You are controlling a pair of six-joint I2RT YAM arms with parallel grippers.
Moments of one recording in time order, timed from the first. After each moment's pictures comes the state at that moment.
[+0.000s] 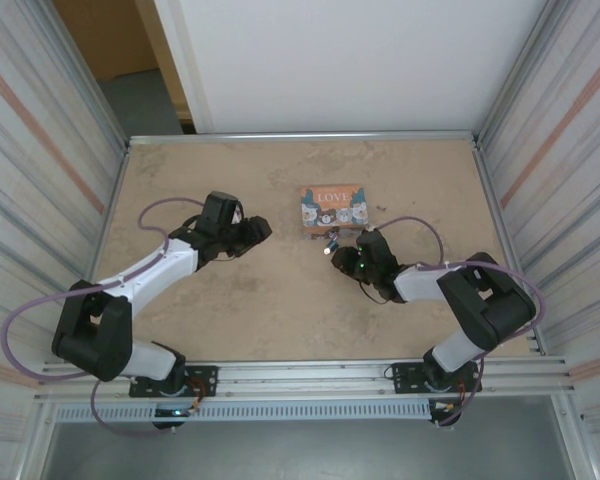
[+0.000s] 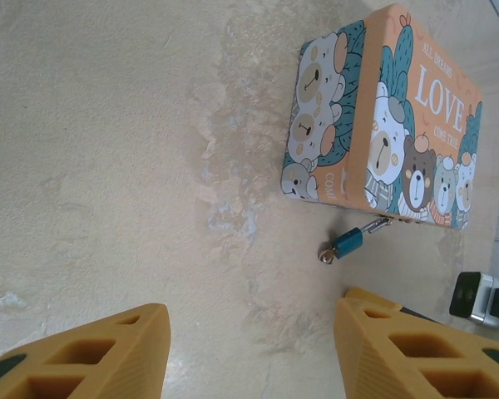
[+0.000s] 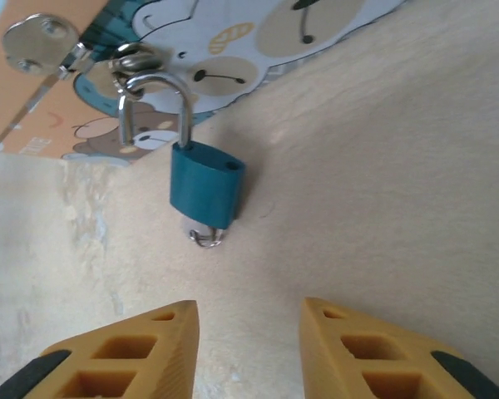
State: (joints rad) left arm -0.45 1.40 0.87 -0.28 0.22 -0.88; right arm 0.57 1.56 0.49 0.36 -0.05 0.97
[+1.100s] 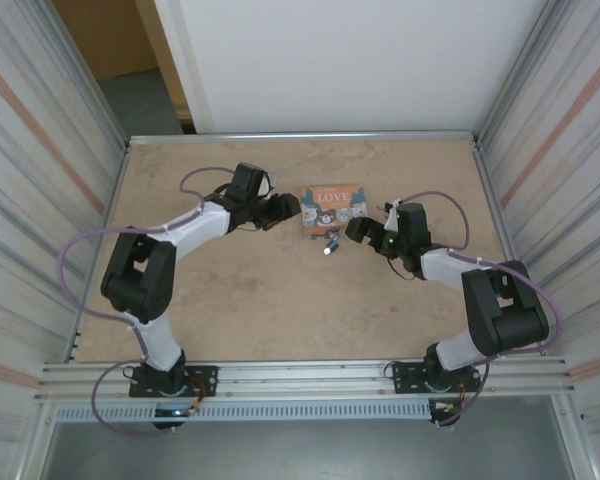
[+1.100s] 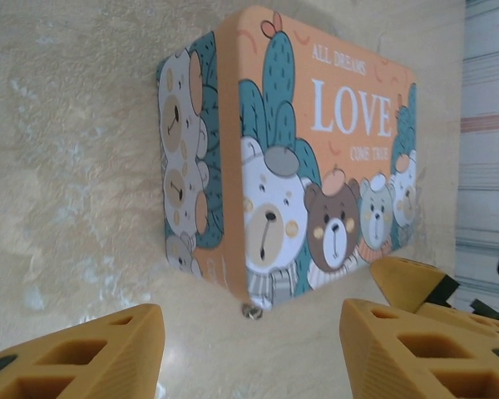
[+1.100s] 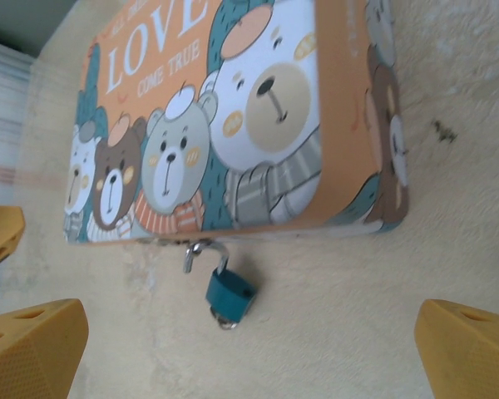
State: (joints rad) left arm -0.47 1.81 1.24 -0.24 0.41 -0.75; right arm 0.24 1.50 0.62 0.21 -0.40 0.66
